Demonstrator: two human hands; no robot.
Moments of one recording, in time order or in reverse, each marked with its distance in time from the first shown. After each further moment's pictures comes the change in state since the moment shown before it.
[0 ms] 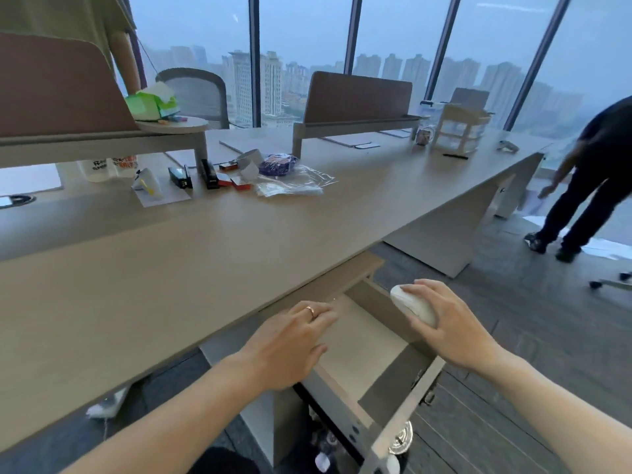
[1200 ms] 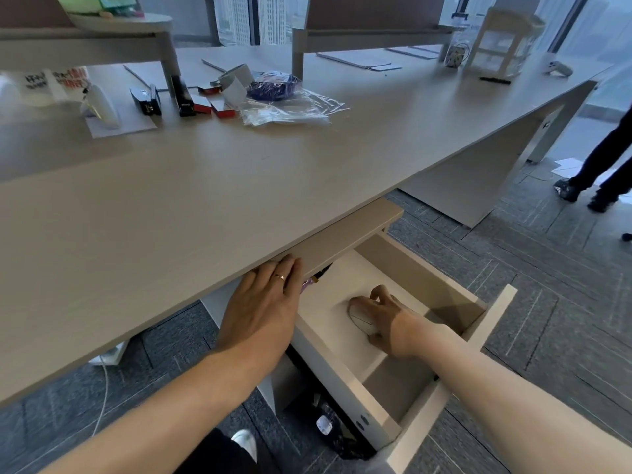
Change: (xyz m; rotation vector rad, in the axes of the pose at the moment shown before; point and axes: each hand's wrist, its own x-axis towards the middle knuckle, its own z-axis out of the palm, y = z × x) left_hand 0.015 -0.024 0.050 0.233 0.121 -0.311; right_hand 0.054 0.026 0.152 -0.280 -0.569 -0.068
